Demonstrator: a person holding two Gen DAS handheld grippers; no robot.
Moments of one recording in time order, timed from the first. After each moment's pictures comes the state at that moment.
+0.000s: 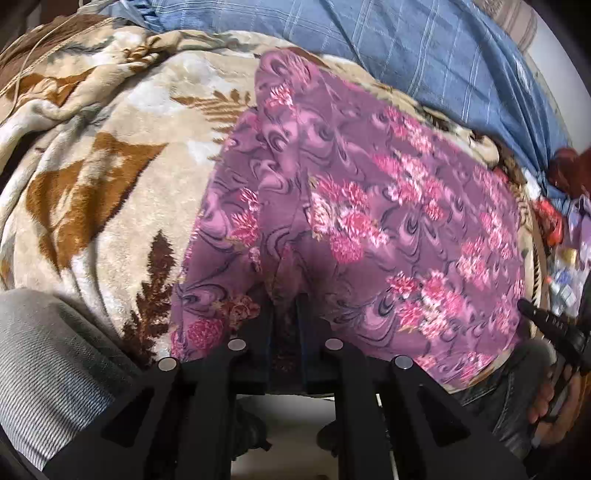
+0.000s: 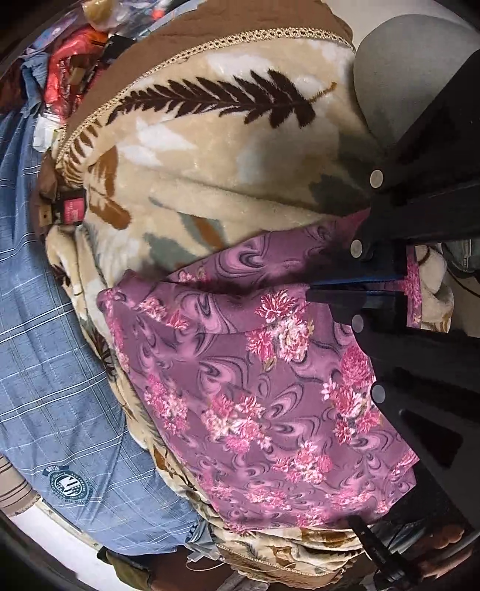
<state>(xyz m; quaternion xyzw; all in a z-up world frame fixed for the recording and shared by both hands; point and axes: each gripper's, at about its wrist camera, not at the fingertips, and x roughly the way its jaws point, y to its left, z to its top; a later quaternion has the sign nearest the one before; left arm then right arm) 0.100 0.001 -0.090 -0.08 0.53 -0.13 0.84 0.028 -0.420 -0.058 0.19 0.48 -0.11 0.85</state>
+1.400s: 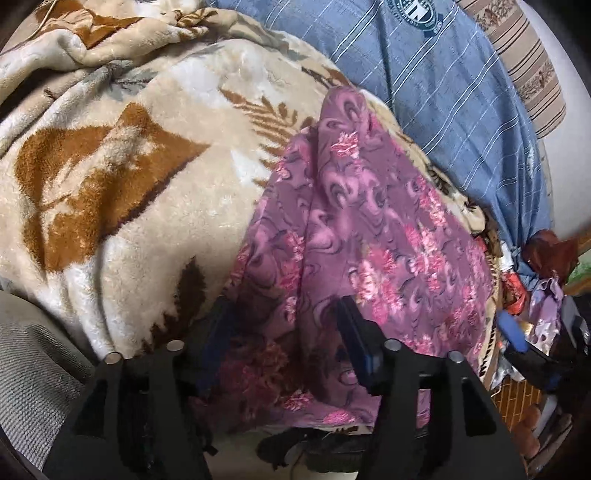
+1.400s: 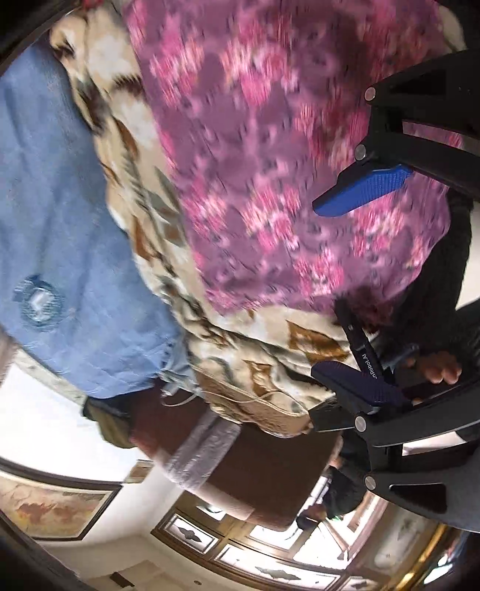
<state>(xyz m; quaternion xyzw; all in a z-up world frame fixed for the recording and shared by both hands) 0.129 0.054 -0.101 -0.24 0.52 -0.14 0.81 0.109 -0.247 -0.002 0.28 0.44 0.22 0.83</state>
